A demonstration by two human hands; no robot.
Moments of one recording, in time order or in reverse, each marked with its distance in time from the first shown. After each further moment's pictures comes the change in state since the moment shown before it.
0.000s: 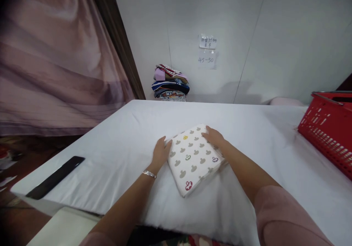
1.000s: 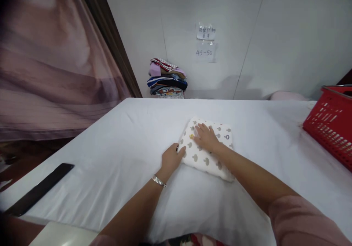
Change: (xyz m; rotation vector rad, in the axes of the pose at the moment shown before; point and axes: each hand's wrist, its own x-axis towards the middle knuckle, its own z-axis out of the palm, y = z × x) left_hand -0.015 0.042 0.024 0.148 -0.207 0.044; right_hand -0.009 -0.024 0.019 -0.174 0.130 -0.291
